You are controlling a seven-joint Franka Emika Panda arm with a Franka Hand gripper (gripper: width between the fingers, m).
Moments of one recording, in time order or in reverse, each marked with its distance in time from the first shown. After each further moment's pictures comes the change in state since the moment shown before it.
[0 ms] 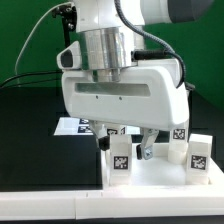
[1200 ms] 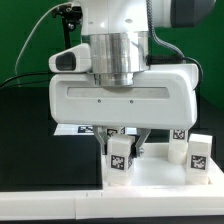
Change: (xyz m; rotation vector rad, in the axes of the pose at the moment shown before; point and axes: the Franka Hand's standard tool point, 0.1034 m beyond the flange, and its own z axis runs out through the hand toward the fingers) arm -0.004 0.002 0.005 -0.063 0.001 -0.160
